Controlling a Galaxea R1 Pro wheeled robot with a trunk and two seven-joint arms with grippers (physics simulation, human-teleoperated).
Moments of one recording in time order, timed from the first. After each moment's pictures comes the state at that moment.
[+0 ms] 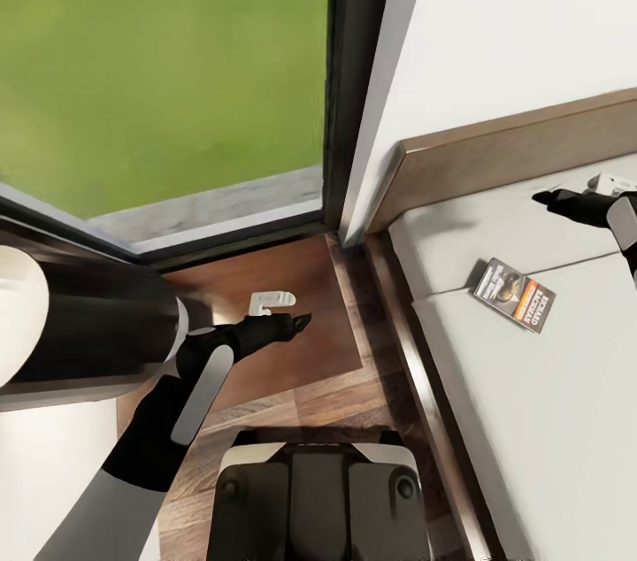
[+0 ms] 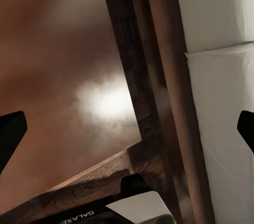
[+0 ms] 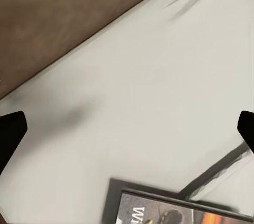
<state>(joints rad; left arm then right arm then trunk) -0.63 -0.01 -0.30 -1.44 0.53 0.77 0.08 -1.51 -0.45 -0.28 -0.38 -0.01 0.49 0.20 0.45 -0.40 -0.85</state>
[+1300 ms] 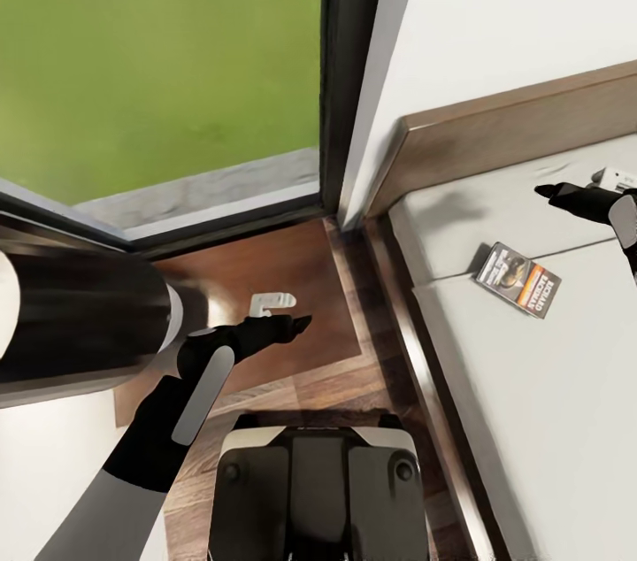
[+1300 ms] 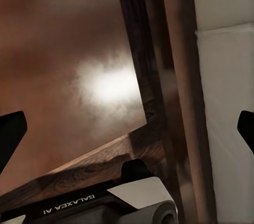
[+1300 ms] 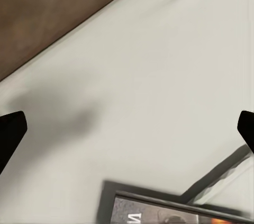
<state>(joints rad) -0.63 -0.01 -0.30 -1.43 0.53 0.77 0.08 -1.51 -0.45 -0.28 -0.39 -0.06 0.45 0.21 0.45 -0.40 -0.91</state>
